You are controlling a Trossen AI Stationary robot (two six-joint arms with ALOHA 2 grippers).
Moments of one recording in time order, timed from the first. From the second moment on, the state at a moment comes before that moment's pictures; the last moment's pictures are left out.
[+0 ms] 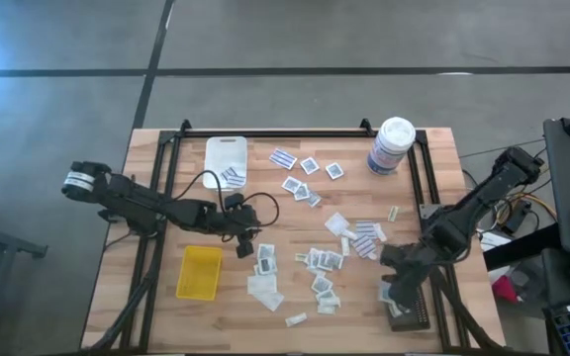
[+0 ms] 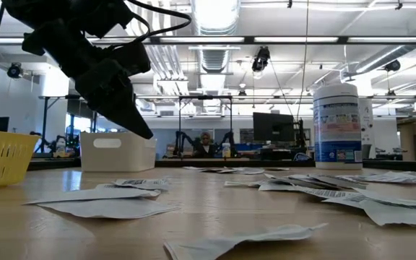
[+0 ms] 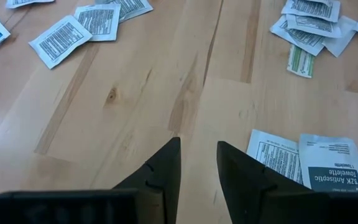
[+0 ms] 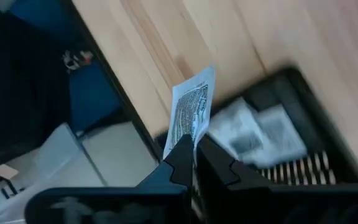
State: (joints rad) left arm -0.15 1.38 0.63 -0.04 -0.28 -0.28; right arm 0.74 1.14 0.86 -0.79 -0.18 1.41
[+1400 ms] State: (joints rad) left arm -0.15 1.38 0.63 -0.04 -0.22 -0.21; right arm 0.83 1.15 0.78 -0.81 -0.12 1.80
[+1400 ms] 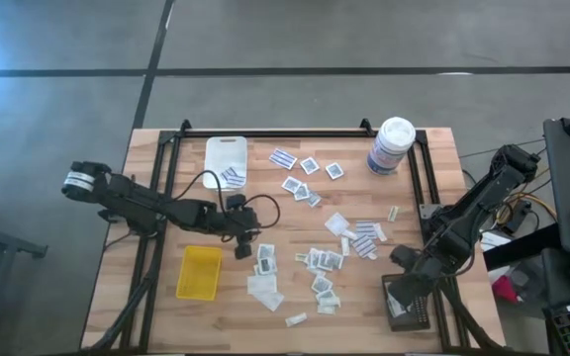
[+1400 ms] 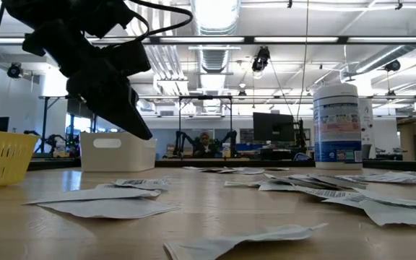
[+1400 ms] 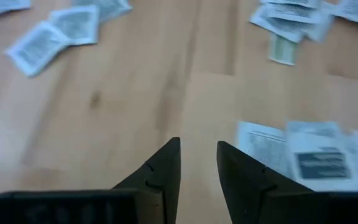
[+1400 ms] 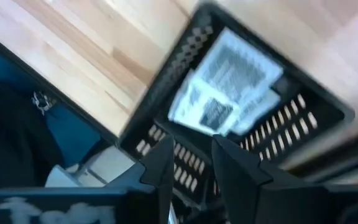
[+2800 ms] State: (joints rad) left arm -0.16 1.62 0.77 0.33 0.02 -0.12; right arm 0.45 1.38 0.78 -0.34 0.49 1.06
